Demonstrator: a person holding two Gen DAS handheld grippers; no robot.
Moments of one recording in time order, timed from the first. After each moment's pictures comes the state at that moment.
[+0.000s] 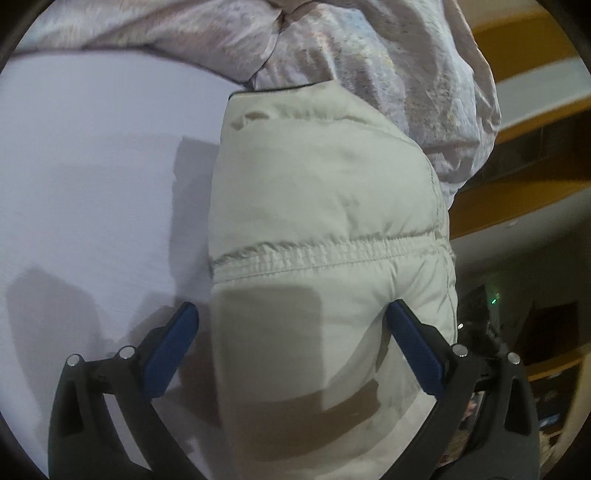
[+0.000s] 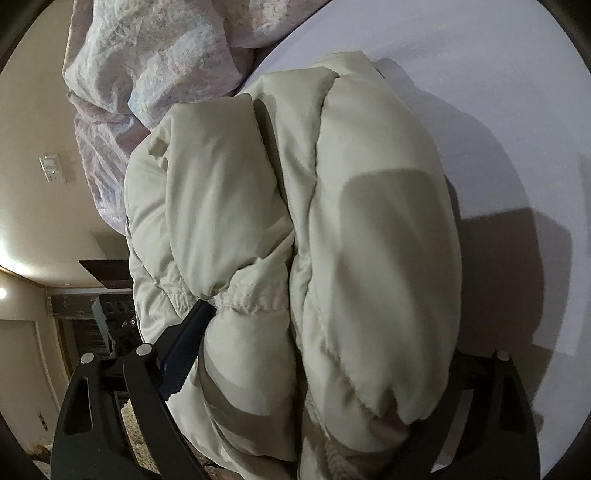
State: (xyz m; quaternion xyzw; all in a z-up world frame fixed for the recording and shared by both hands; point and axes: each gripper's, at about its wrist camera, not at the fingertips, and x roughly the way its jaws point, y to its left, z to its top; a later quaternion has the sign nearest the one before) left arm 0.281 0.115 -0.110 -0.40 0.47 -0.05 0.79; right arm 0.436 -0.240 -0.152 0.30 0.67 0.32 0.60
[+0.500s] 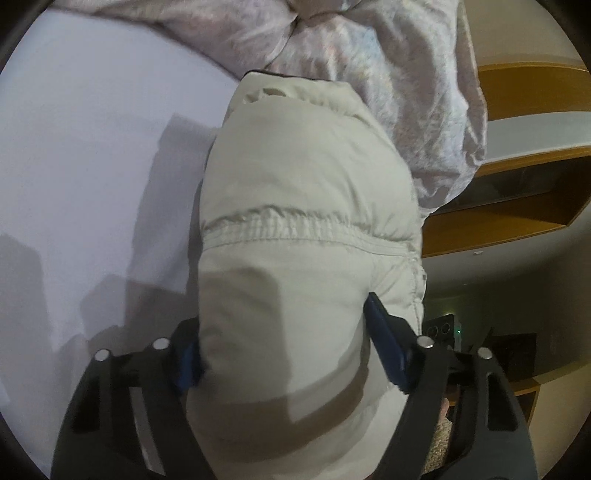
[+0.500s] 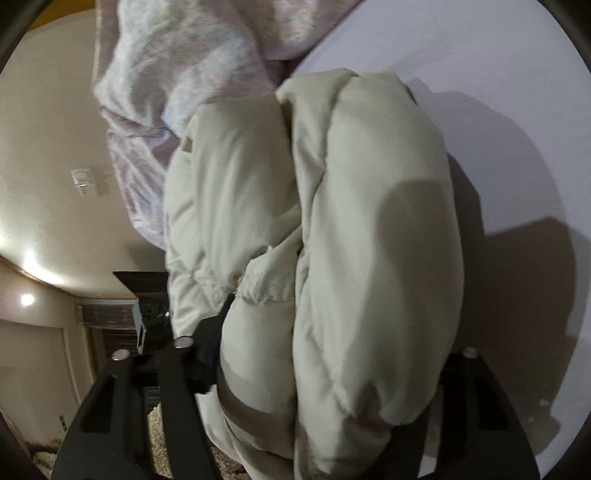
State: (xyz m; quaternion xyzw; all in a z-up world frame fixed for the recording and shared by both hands) left arm 0.276 0.131 -0.102 -0.47 0.43 -0.08 0.77; right arm 0.424 -0.236 -0.136 0.35 0.62 0.36 0.59
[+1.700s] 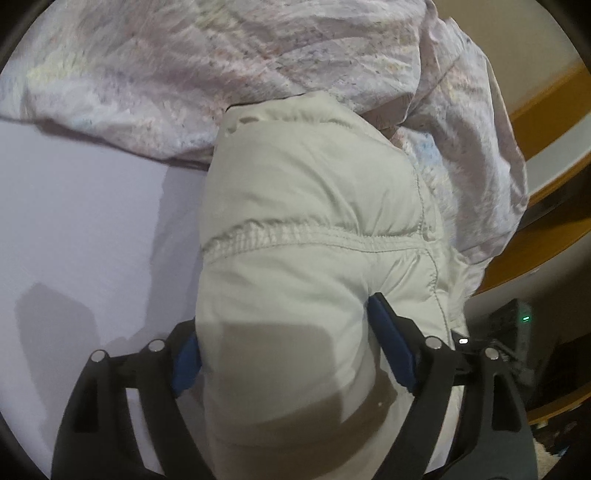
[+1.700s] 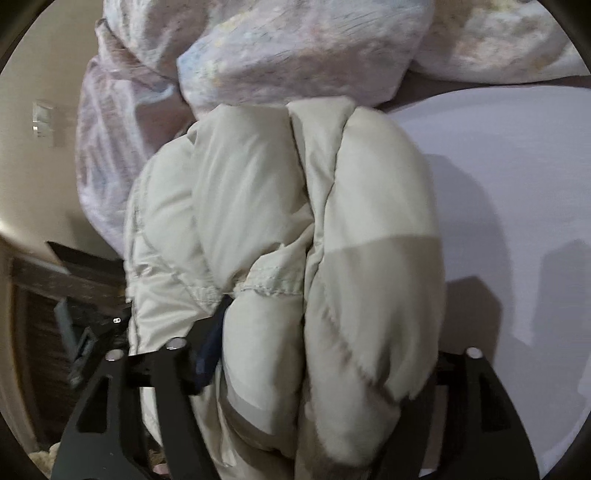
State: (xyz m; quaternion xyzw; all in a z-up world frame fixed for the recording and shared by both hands) left arm 0.284 0.240 -0.078 -0.35 0.41 0.05 0.84; right arm 0.476 -0.086 -0.109 0.18 0.61 0.32 0.70
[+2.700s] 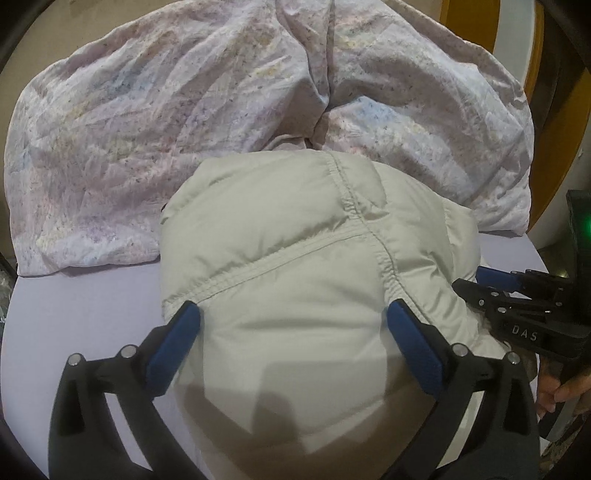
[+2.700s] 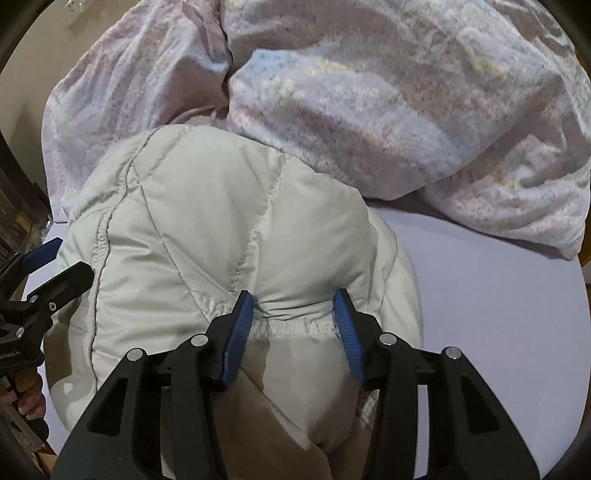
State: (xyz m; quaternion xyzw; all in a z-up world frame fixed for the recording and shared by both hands) left arm 0.317 0.154 -0.038 -0.09 0.41 0.10 0.90; right arm 0.450 -0.030 -0.073 -0.07 0.50 0.27 0.82
